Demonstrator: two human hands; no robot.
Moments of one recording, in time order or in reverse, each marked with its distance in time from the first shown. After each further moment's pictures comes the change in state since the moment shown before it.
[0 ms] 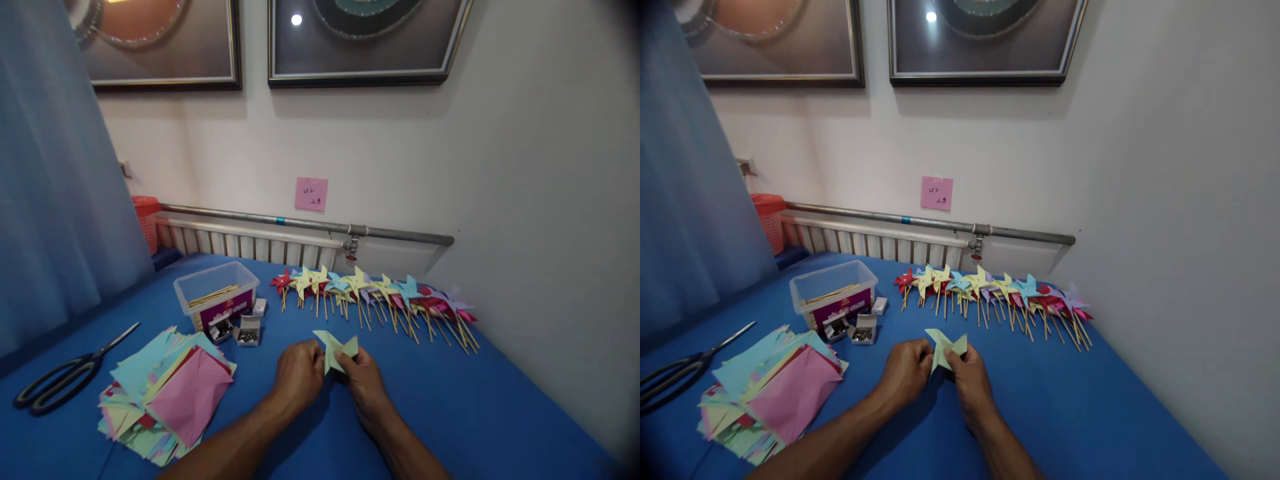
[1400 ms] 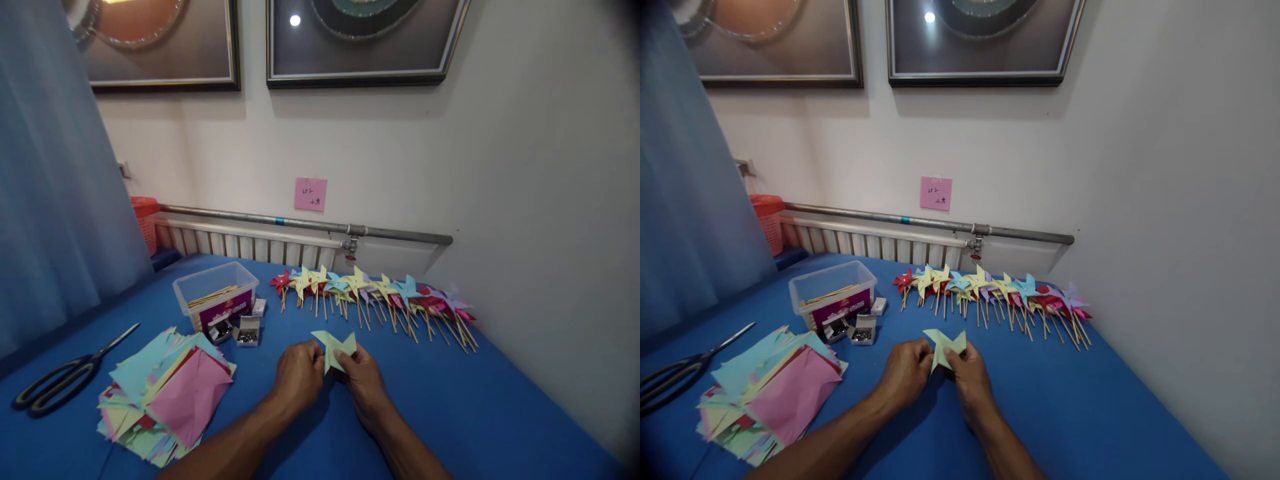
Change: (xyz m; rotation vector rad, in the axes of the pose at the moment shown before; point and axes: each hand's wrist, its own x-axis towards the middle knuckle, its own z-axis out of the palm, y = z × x) left_hand 0.000 -0.003 0.003 -0.050 0.017 0.023; right_hand -0.004 -0.006 0.004 0.042 0.001 0.019
